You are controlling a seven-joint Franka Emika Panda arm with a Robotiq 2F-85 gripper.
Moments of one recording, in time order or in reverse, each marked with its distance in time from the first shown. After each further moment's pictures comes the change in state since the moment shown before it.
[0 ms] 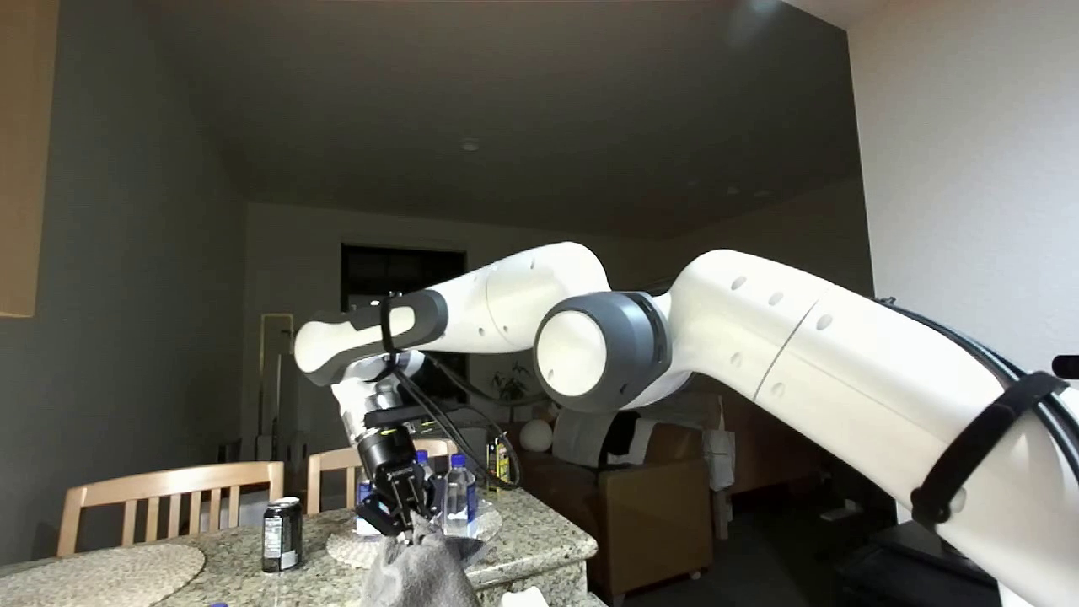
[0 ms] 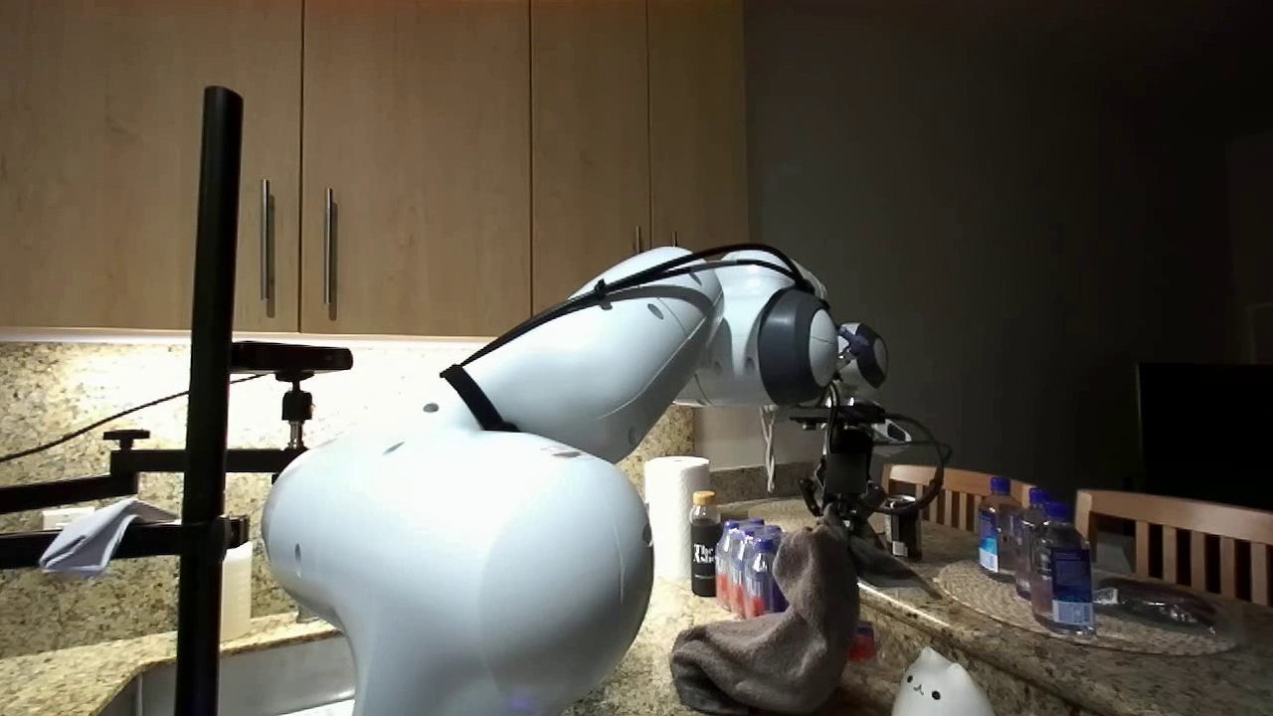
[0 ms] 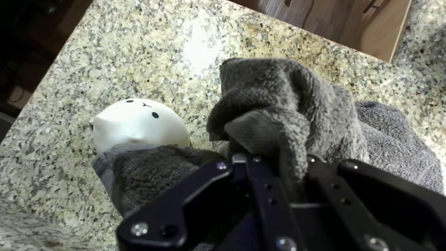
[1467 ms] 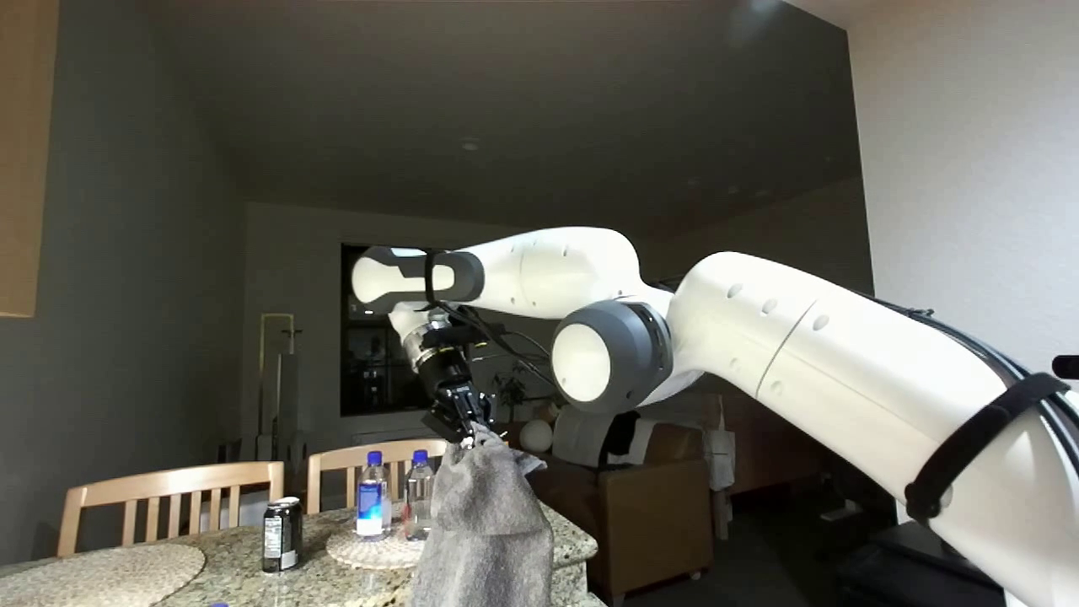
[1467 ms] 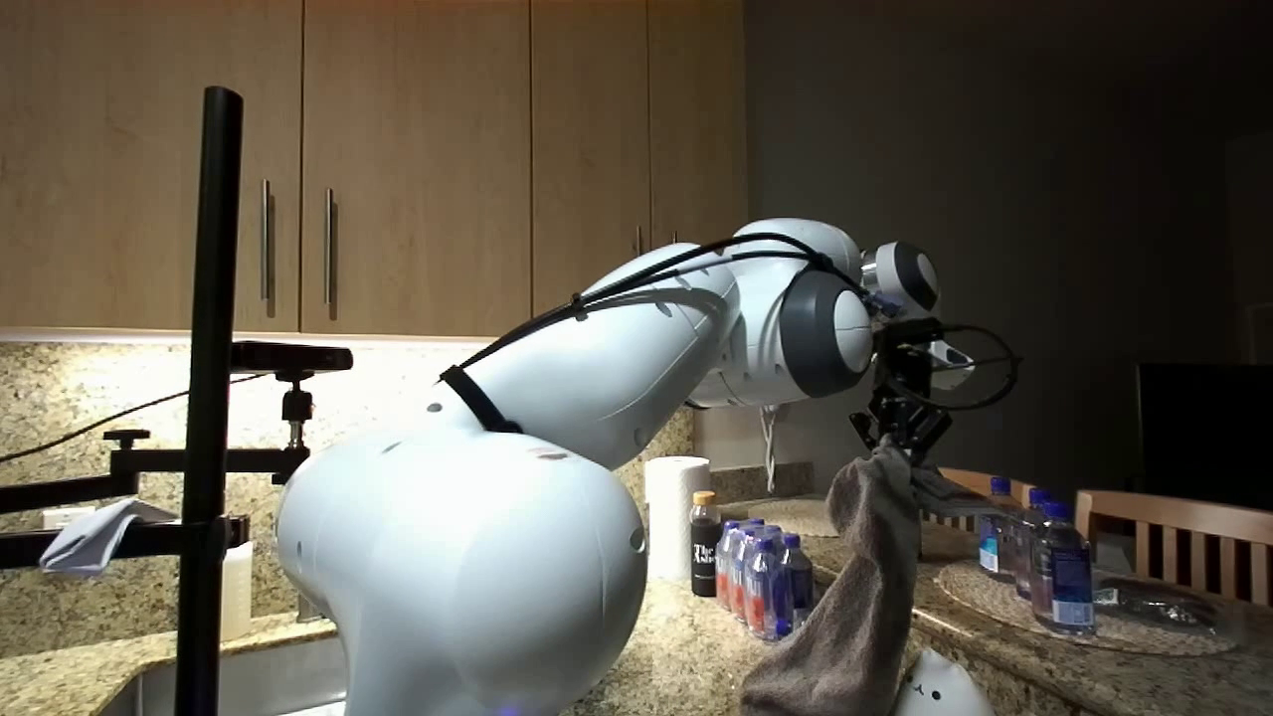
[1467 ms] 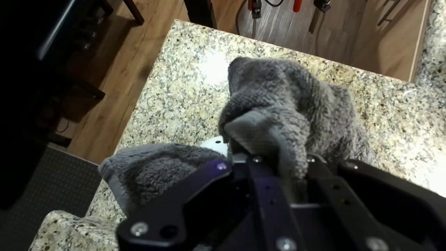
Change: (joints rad) arm -0.072 -0.001 -0.123 0.274 -0.006 -0.290 -0.080
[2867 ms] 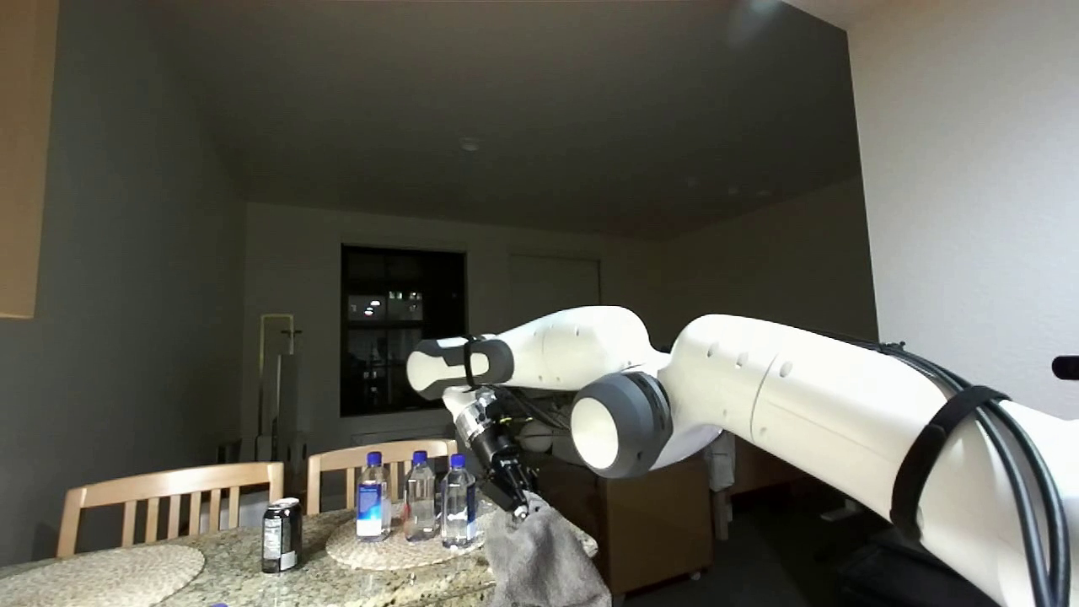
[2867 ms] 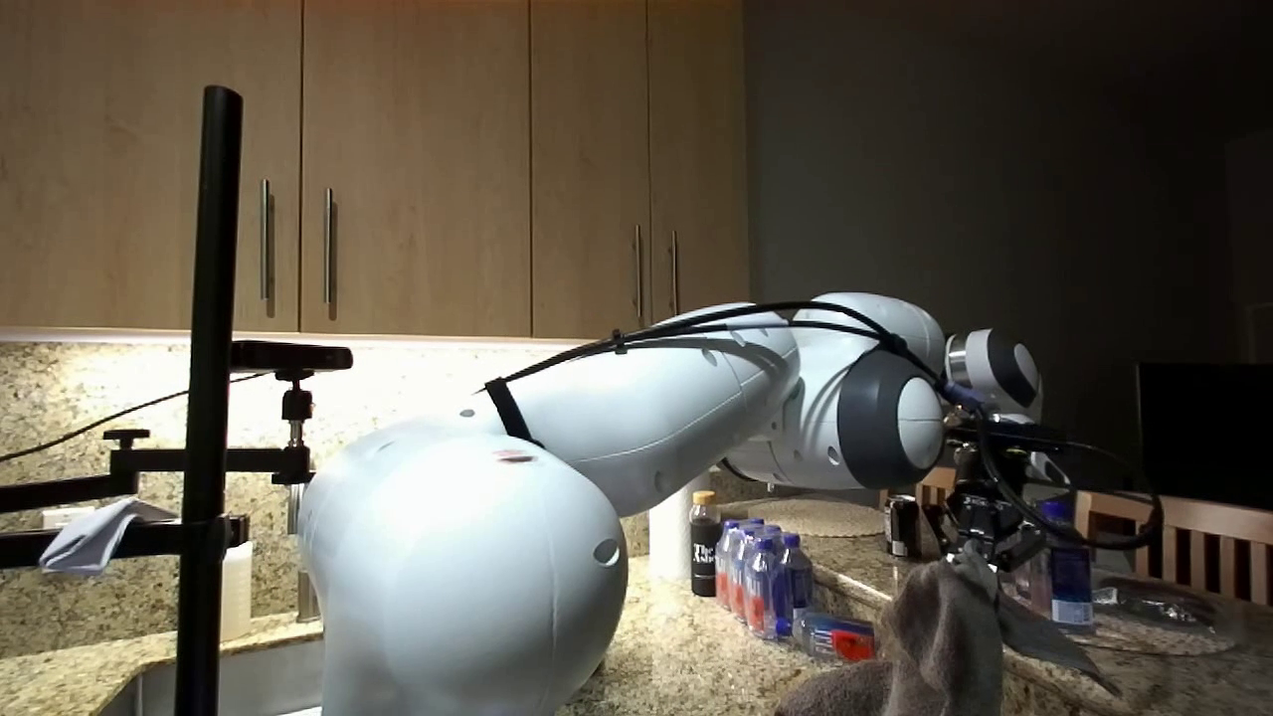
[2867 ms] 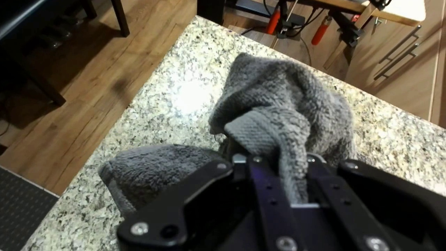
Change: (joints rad) arm -0.159 0.229 0.032 0.059 -0.017 0.011 -0.294
